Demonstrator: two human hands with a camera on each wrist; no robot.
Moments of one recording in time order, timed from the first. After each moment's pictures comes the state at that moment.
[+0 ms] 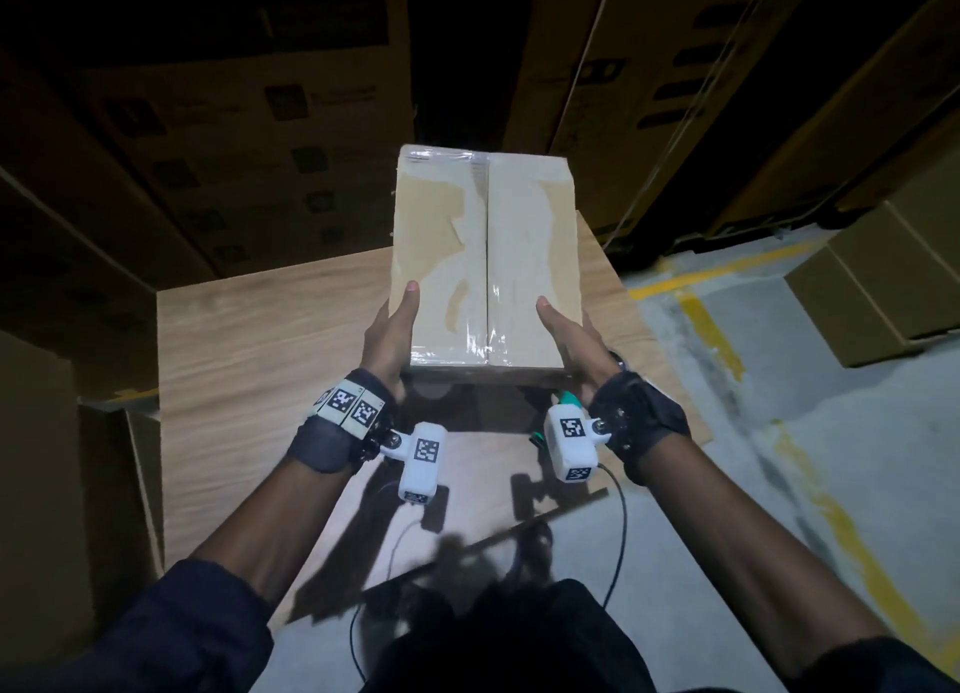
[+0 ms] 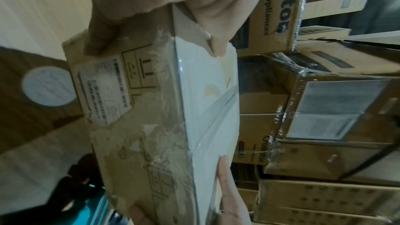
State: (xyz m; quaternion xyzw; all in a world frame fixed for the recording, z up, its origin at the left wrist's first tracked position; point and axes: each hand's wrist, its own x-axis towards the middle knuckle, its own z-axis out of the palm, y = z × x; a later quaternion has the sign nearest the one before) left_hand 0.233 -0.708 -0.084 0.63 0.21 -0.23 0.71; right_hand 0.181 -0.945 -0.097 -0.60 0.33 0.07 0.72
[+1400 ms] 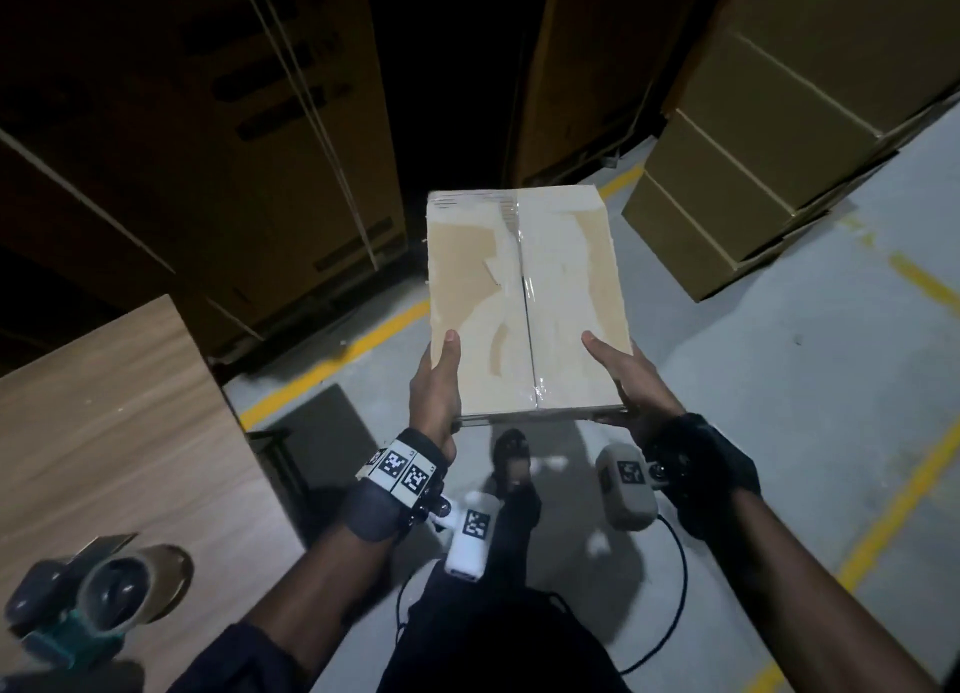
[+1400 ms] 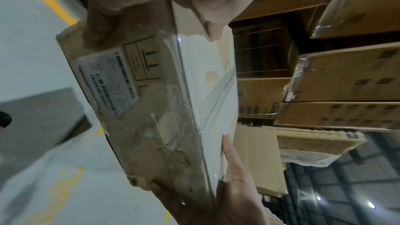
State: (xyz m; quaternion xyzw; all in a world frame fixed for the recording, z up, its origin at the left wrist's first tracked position) left_hand 0.192 -1.512 -0.145 0.68 0.18 -0.34 0.63; right_hand 0.087 -1.712 -0.136 -0.57 0.49 0.04 0.66
